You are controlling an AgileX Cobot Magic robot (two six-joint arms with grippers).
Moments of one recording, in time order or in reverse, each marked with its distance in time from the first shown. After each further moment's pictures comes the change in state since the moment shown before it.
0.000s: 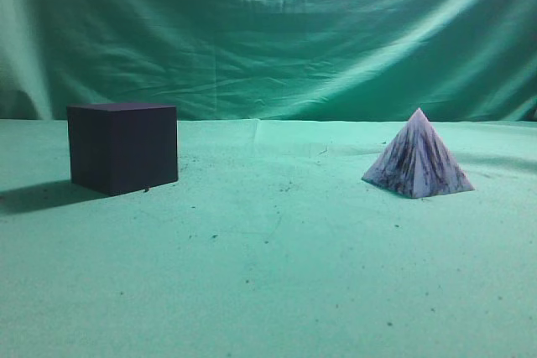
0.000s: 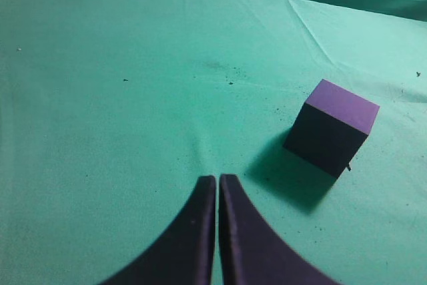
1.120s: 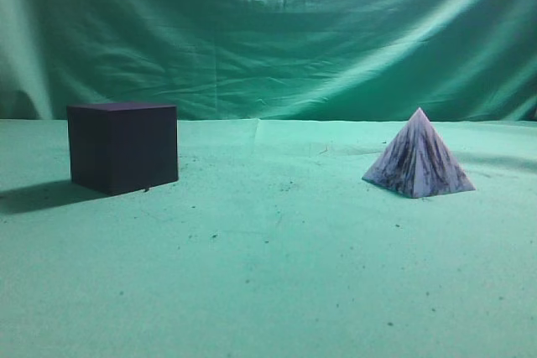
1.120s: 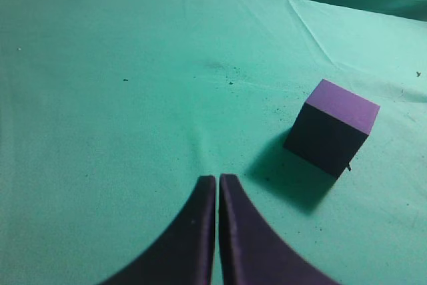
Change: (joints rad) left arm 0.000 0.000 0.000 0.000 0.000 0.000; right arm 0.000 0.000 0.002 -0.018 -0.260 0.000
